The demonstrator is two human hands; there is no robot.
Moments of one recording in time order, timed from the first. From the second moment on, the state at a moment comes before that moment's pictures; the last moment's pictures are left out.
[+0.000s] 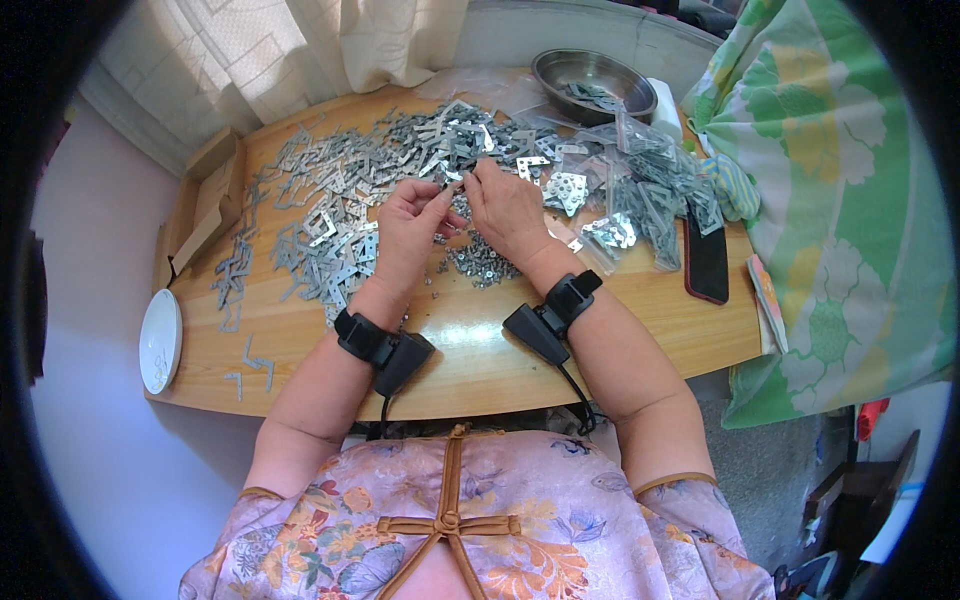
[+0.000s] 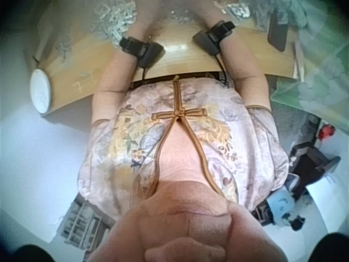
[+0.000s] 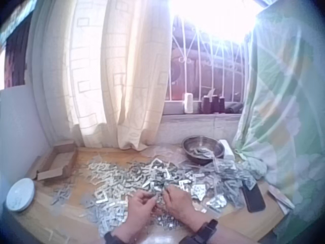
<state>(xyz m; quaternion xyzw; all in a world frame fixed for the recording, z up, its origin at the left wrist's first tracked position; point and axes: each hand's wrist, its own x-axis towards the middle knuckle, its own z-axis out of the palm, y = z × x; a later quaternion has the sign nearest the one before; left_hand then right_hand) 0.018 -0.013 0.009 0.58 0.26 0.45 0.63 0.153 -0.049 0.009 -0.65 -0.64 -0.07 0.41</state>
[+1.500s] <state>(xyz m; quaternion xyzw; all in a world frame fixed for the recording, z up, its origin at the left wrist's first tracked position) 0.015 -0.005 0.001 0.57 0.27 0.47 0.61 0.162 -0.047 0.007 -0.50 -0.50 0.40 0.58</state>
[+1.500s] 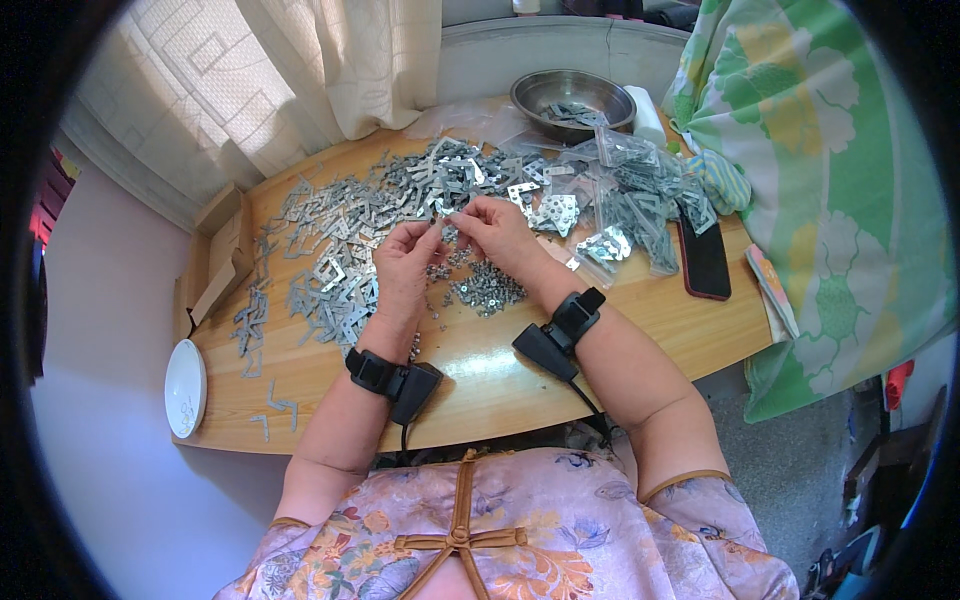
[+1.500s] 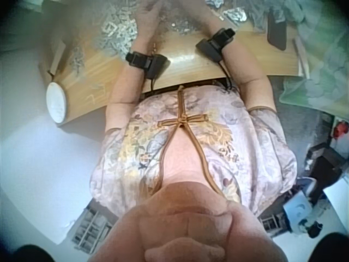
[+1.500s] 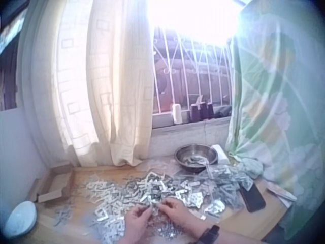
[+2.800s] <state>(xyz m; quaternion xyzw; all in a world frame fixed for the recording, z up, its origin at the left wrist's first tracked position) -0.042 0.039 0.034 0.88 0.44 0.09 0.19 0.178 -0.054 0.009 -0.59 -0.73 0.07 0.34</state>
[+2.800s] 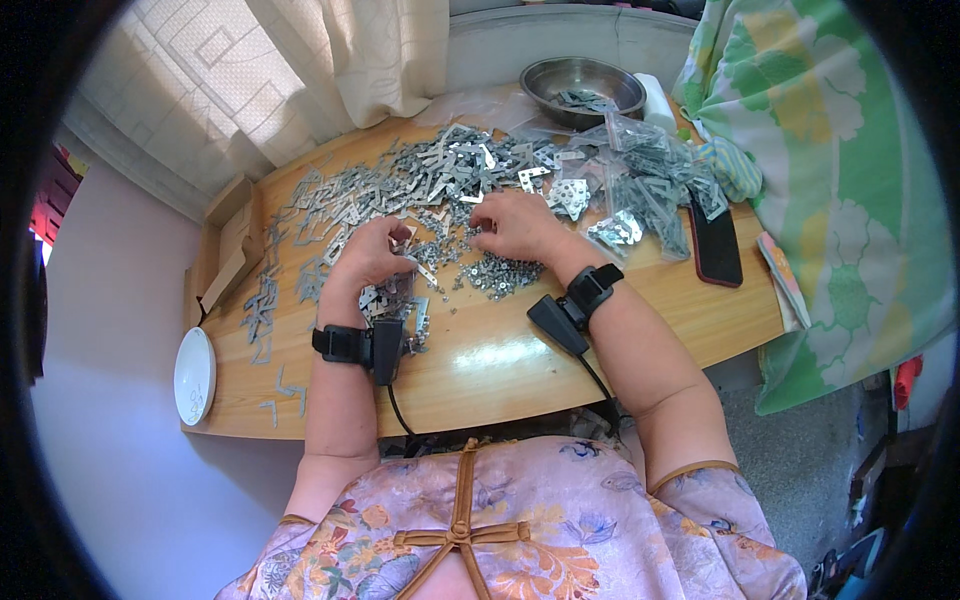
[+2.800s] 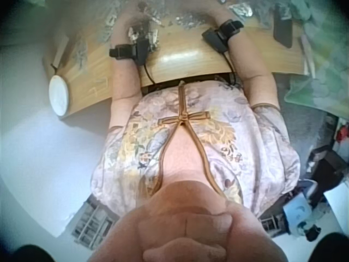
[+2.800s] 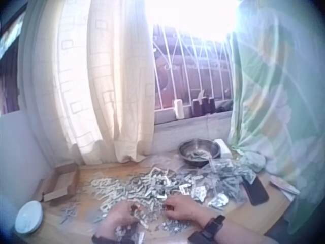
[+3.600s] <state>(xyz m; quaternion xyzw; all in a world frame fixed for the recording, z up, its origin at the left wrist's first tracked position) -0.051 0.038 0.045 0.81 0.53 0.11 0.20 0.166 -0.053 0.002 -0.56 -0.80 -0.04 0.23</state>
